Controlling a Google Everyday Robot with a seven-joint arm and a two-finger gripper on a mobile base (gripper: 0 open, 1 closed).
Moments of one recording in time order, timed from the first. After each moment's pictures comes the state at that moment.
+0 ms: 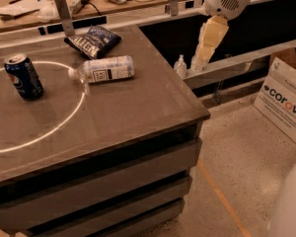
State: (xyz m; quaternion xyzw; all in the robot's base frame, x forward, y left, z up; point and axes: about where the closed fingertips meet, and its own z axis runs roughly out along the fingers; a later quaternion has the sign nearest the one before) arm 0.635 -0.138 0.984 -0.63 0.75 -0.01 0.21
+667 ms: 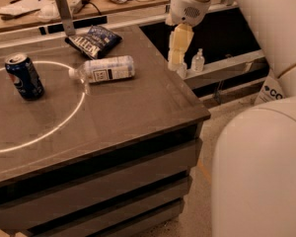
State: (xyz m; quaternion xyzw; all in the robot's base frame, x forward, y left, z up) arm 0.670 -0.073 0.948 -0.69 0.70 0.03 0.18
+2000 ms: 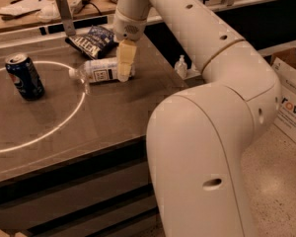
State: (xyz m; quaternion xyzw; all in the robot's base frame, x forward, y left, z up) arm 0.695 0.077 0.889 -0.75 0.64 0.08 0.15
